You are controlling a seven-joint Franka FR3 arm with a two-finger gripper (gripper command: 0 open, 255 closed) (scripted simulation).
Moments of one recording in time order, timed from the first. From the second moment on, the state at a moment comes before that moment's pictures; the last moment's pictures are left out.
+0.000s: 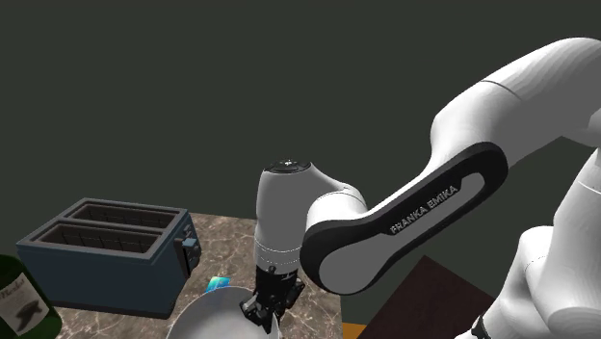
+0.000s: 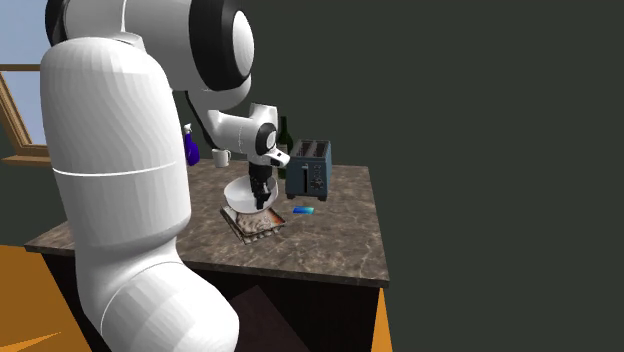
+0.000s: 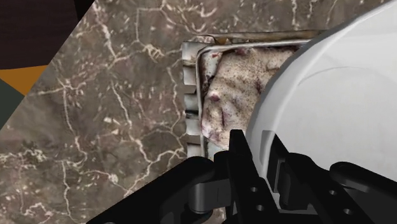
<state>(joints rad) 0.29 0.09 0.52 -2.25 0.13 2.35 0.85</state>
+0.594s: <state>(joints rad) 0.29 0.11 0.52 -2.26 0.12 2.38 0.86</state>
